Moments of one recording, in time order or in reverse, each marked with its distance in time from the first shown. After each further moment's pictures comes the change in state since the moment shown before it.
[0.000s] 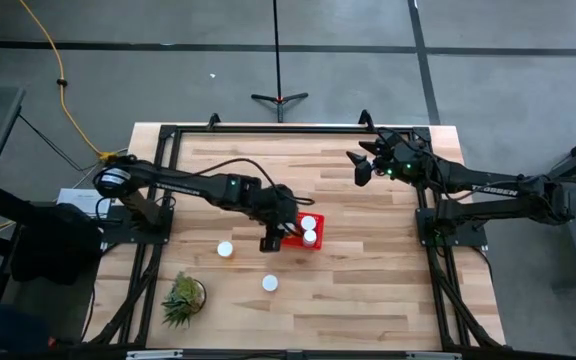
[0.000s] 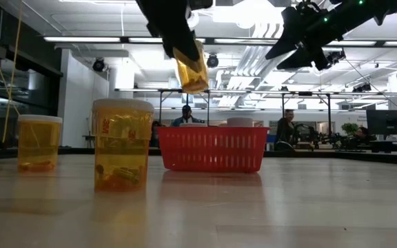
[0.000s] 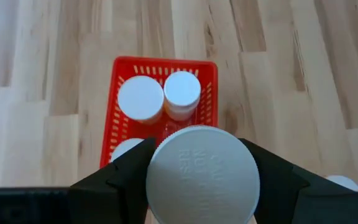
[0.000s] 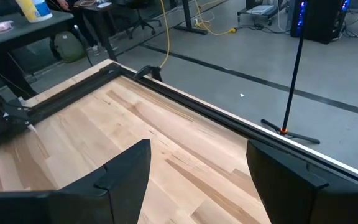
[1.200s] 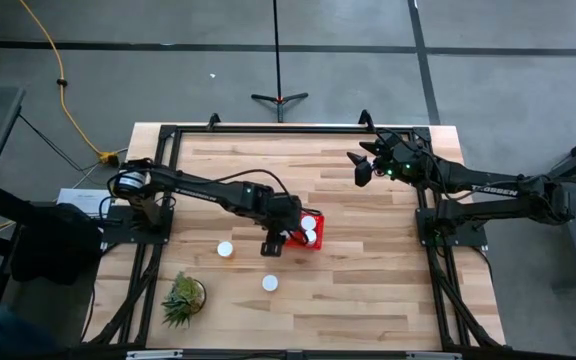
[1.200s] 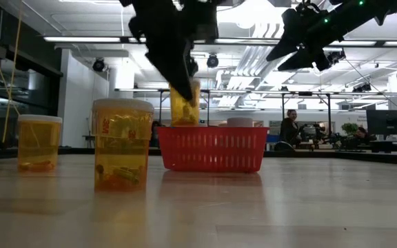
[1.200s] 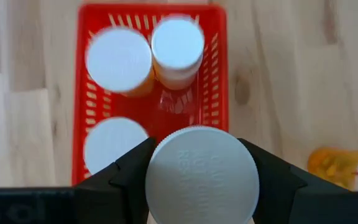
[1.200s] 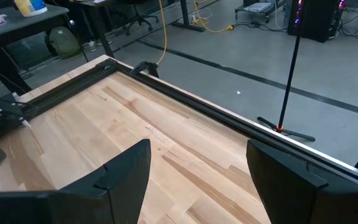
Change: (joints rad) left arm 0.000 0.121 0.001 -0.038 0.018 0.056; right arm 0.000 0.000 0.000 -0.019 0.008 -0.003
